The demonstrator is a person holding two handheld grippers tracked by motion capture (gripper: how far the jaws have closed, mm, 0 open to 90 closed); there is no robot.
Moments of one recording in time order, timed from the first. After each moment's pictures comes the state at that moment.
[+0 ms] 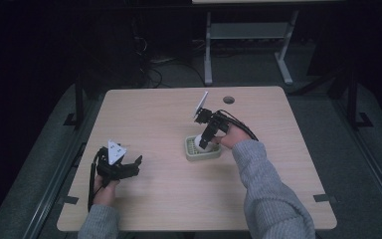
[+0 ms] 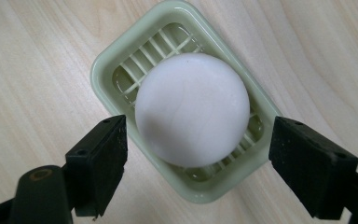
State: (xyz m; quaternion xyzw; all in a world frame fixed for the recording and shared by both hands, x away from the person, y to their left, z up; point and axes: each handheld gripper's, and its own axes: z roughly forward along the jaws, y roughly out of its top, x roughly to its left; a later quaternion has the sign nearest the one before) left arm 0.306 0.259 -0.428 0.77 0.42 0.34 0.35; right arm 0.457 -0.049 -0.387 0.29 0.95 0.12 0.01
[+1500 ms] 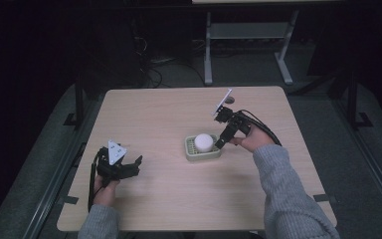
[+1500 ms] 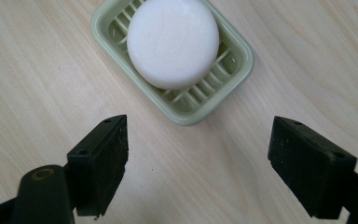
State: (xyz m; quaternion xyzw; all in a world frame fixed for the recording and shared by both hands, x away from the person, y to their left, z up) left arm 0.306 0.259 -0.428 0.76 0.42 0.34 0.35; right arm 0.433 -0.105 -0.365 0.32 0.93 0.15 0.02
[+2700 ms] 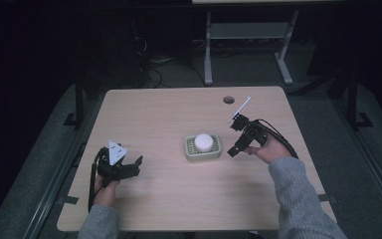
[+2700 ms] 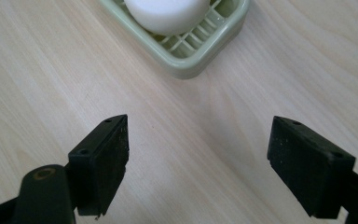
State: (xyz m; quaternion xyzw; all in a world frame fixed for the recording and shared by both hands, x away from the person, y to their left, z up) left arm 0.305 0.257 -0.428 0.77 0.41 0.34 0.35; right arm 0.406 -0.145 -0.373 0.35 0.92 0.17 0.01
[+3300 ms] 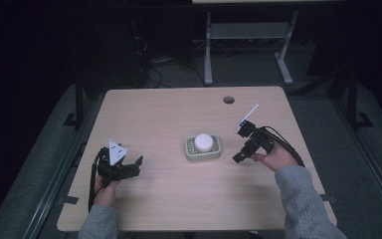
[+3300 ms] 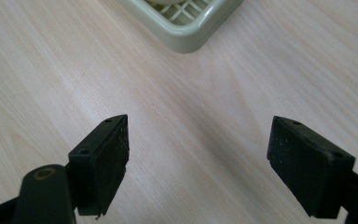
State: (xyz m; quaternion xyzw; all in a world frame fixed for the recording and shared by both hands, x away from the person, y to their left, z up) left arm 0.305 0.257 -0.428 0.77 0.41 0.34 0.35; right arm 0.391 -0.163 -0.386 0.36 0.92 0.18 0.00
